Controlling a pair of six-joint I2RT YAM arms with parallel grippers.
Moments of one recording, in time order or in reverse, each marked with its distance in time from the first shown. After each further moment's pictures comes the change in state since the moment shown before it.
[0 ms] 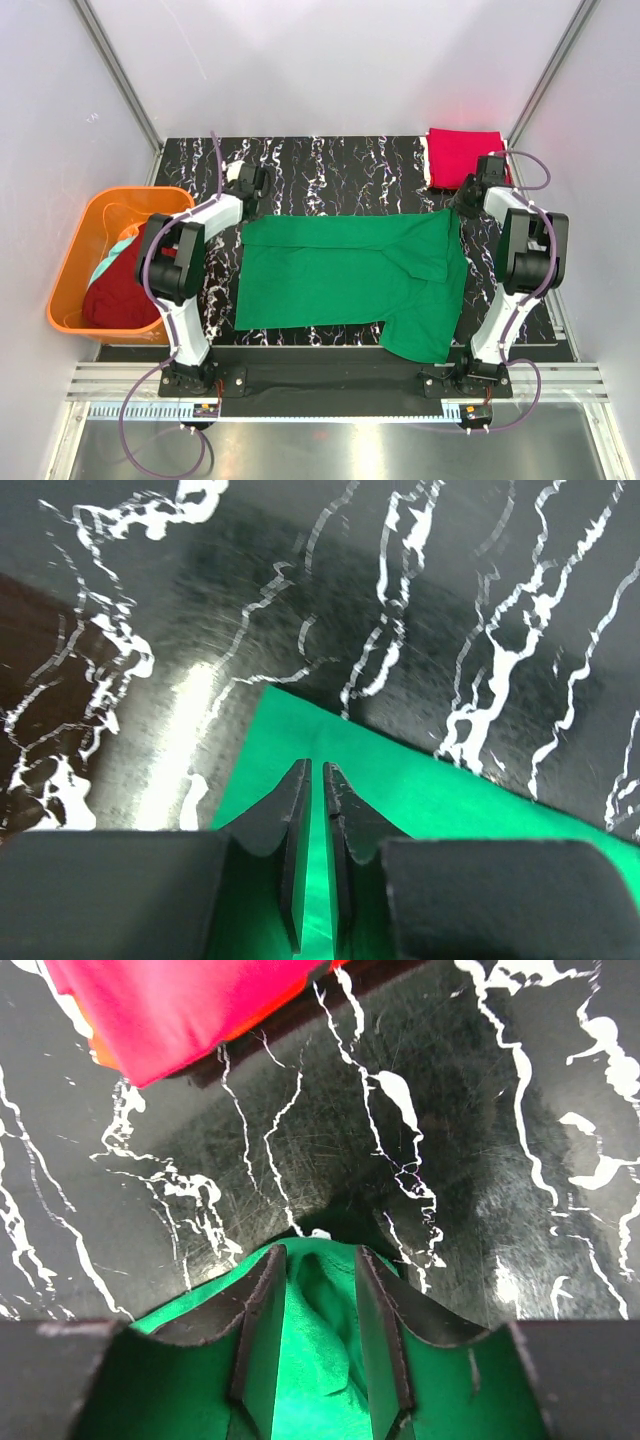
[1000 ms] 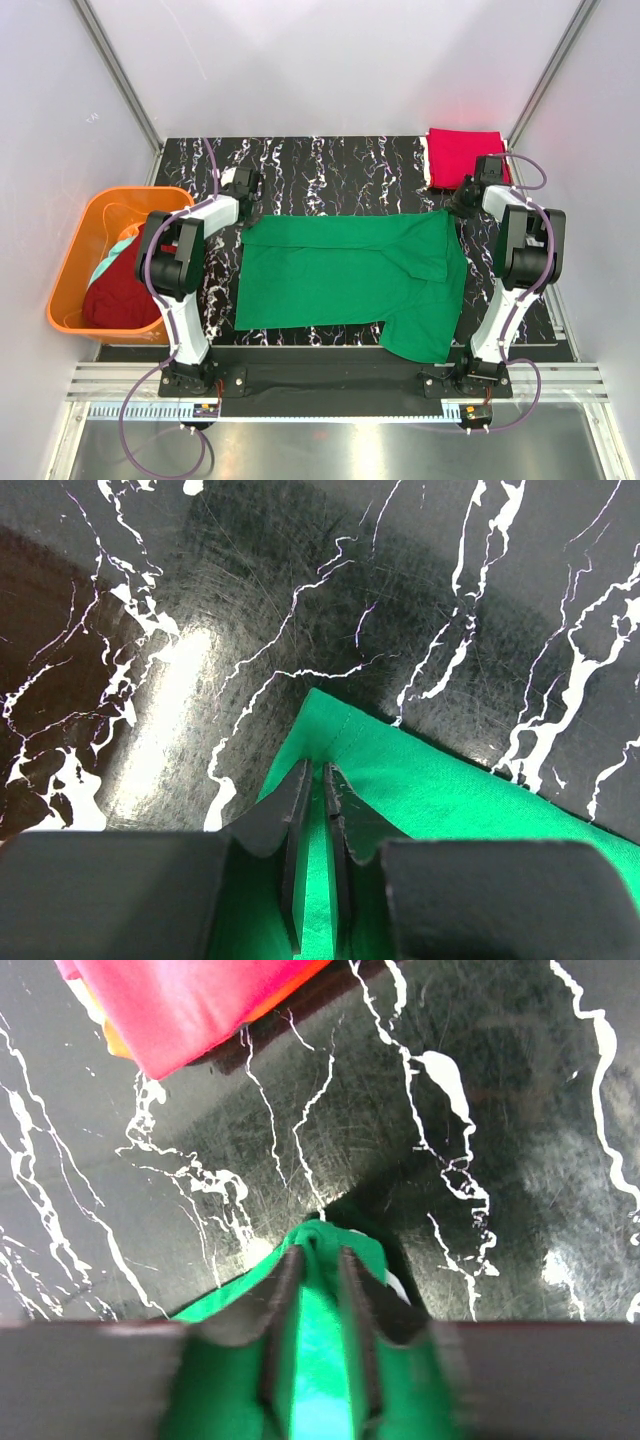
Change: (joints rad) left arm 0.057 0.031 -0.015 -0.023 0.045 -0.046; right arm -0.002 0.055 0.035 -0.015 -0.083 0.069
